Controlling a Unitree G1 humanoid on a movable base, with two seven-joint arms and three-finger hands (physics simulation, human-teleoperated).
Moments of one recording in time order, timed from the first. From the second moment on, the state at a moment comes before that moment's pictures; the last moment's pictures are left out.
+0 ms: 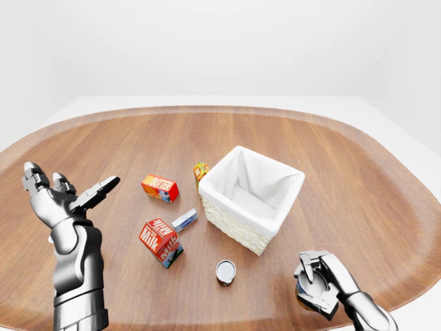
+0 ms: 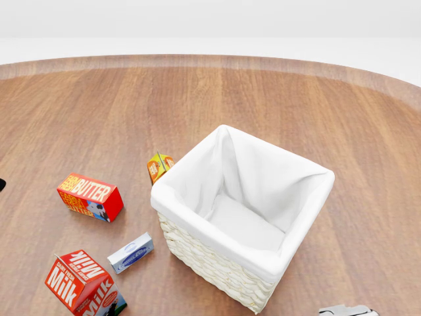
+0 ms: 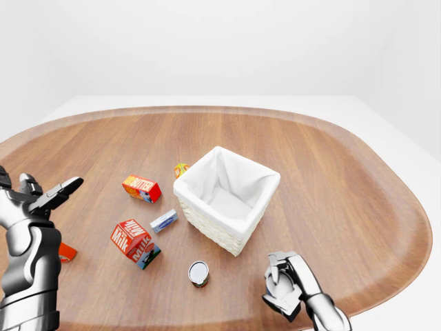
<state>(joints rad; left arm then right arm) -0.21 0.29 0.43 0.08 -0.45 -0.02 0.33 0.37 -0.04 -0.34 -0.07 -0.24 0.02 0.61</state>
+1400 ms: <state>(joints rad) -0.21 0.29 0.43 0.10 -0.44 -0.03 0.33 0.15 -0.07 -0.39 -0.80 -0.35 0.09 0.70</state>
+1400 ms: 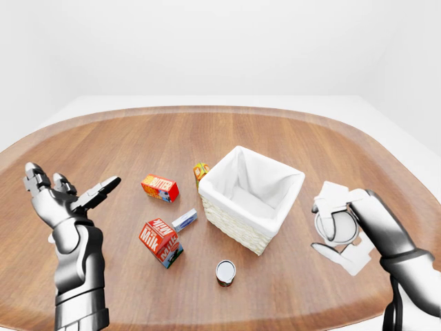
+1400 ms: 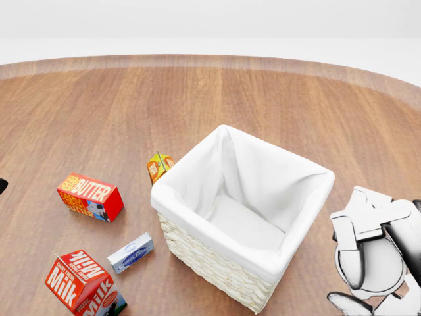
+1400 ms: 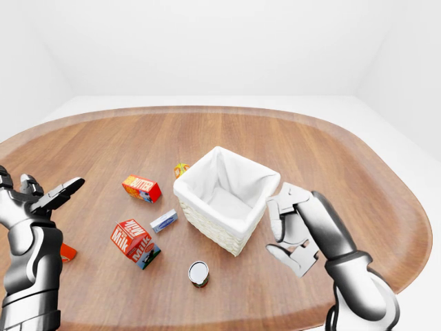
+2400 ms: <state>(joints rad) -0.21 0.29 0.43 0.09 -0.44 -0.02 0.33 -0.44 -0.20 -0.15 -0.52 0.01 0.09 0.59</state>
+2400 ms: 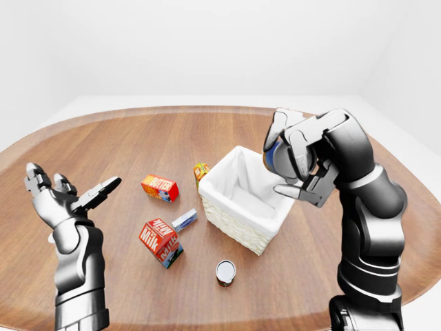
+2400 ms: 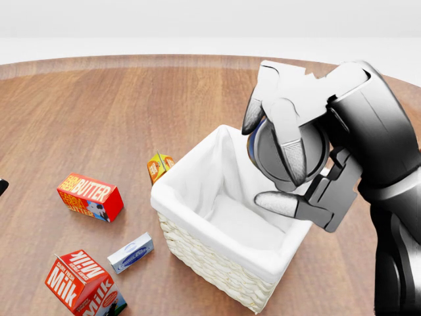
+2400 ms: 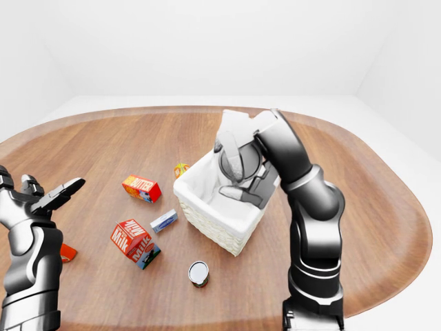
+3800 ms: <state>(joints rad) -0.21 0.30 0.43 0.09 -0.44 -0.01 0.33 -0.99 -0.21 -0.10 0.91 0.19 0.09 0.47</state>
